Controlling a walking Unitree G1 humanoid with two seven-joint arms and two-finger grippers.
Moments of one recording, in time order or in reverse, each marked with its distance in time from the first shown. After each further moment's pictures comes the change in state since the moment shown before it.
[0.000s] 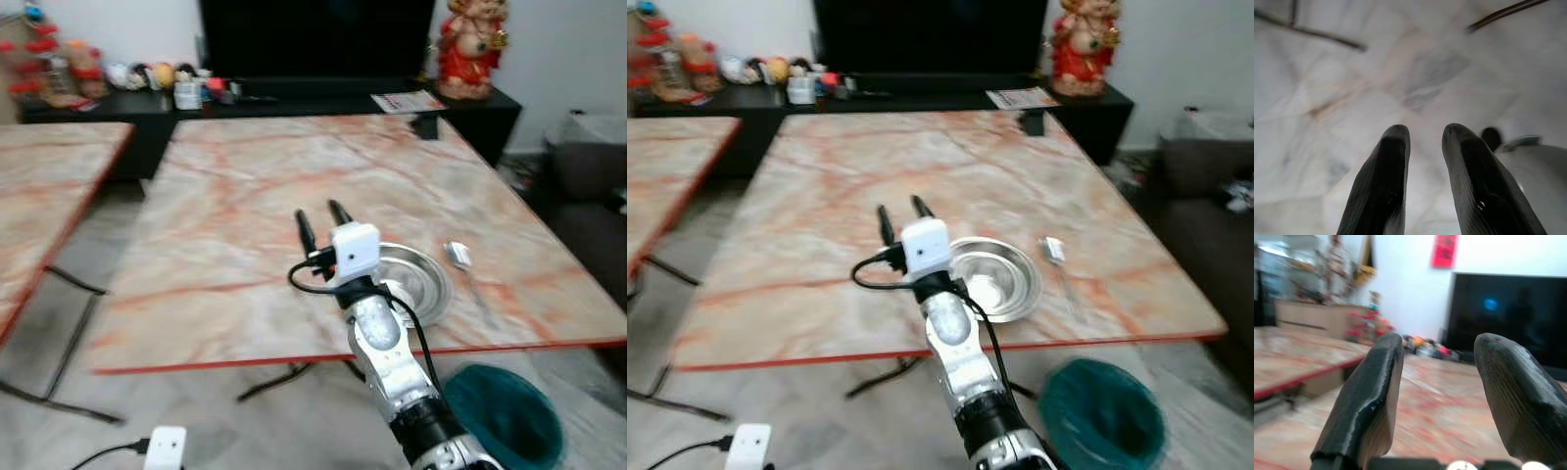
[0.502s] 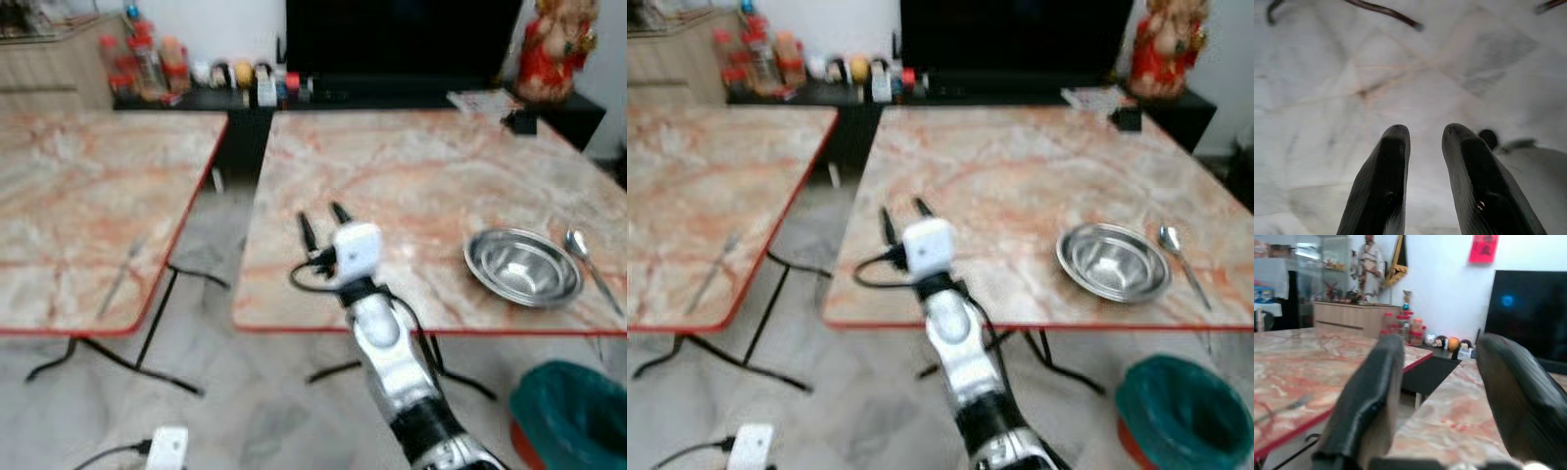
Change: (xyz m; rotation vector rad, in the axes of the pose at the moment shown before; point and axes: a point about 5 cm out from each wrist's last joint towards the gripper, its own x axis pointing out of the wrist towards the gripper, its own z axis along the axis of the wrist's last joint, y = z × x) left arm 0.000 0.000 0.000 -0.001 0.003 0.004; right arm -0.002 0.001 -0.004 0.003 0.018 0.005
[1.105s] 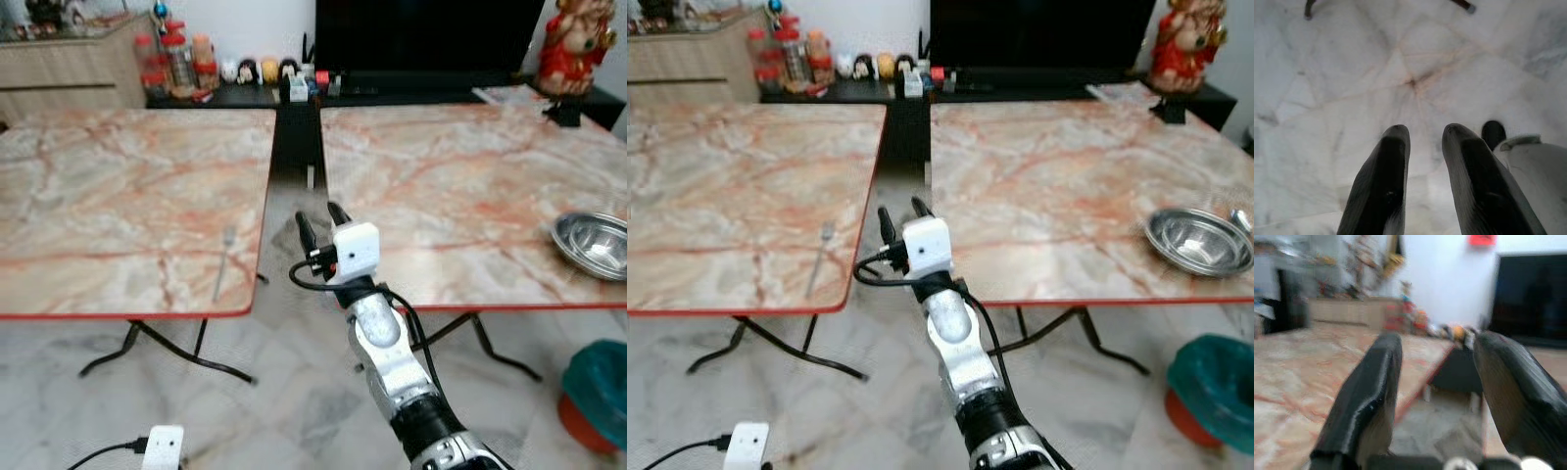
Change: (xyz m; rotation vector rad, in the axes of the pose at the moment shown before) left arm 0.000 -0.007 0.002 -0.006 -0.004 -0.014; right arm -0.004 -0.011 -0.007 0.011 0.037 -0.040
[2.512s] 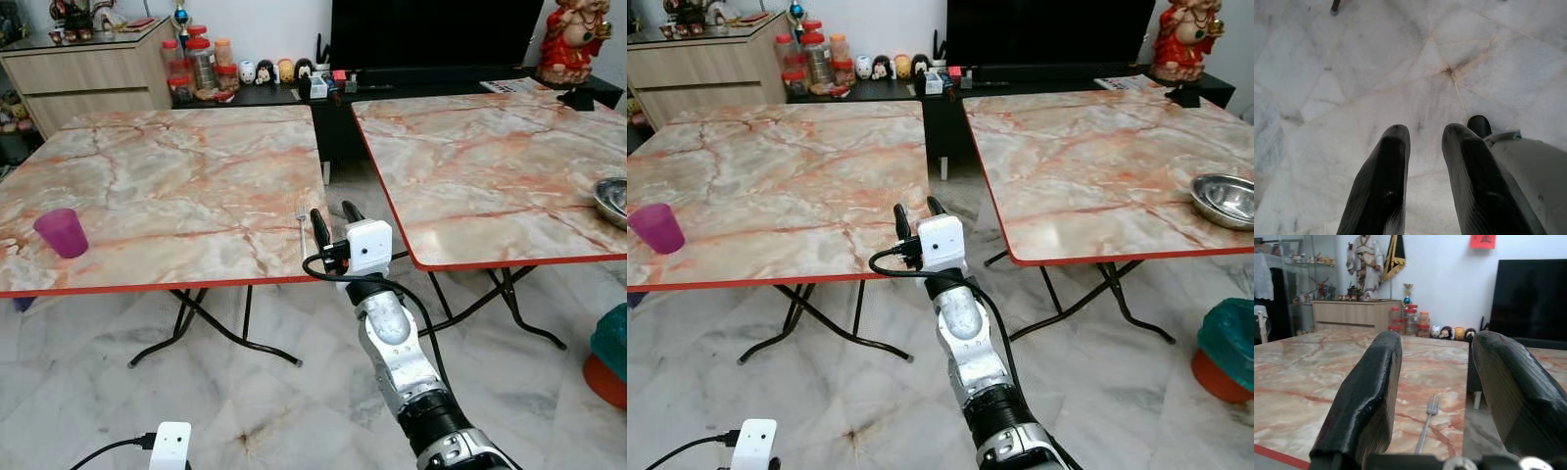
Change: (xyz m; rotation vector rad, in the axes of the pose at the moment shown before) left arm 0.000 -0.002 0.002 0.006 -0.006 -0.003; right arm 0.002 -0.004 -0.002 0.016 0.015 -0.026
